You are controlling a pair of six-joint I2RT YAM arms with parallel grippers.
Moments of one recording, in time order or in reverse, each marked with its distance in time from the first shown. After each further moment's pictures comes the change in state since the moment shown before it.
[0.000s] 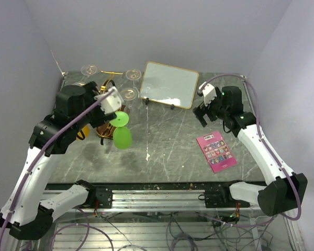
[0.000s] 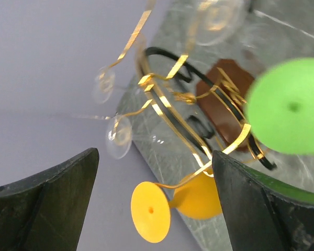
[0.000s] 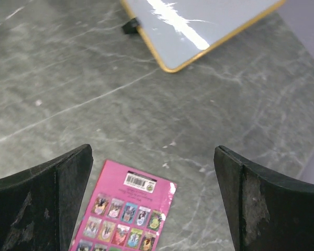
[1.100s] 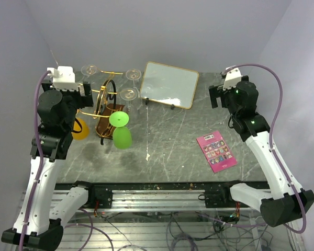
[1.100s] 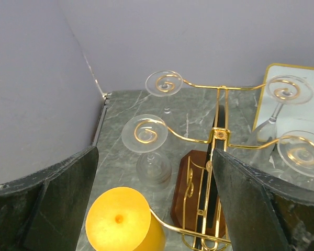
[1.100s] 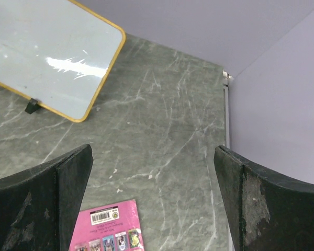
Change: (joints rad) left arm 0.293 -0.131 -0.253 0.568 -0.179 -0.779; right arm -0.002 -0.084 0.096 0.172 0.499 0.269
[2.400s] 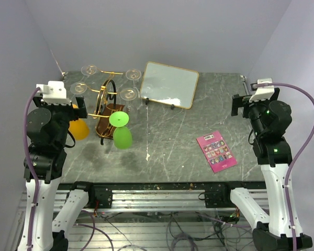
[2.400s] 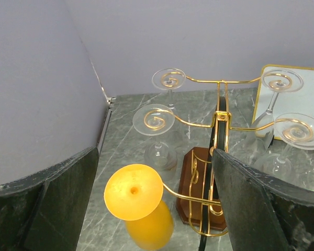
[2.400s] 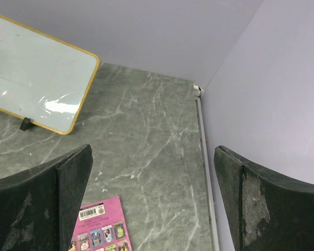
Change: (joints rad) left arm 0.083 -0.169 -0.055 -0.061 0.118 0.020; right arm -0.209 -0.312 -0.041 -0.084 -0.190 0.002
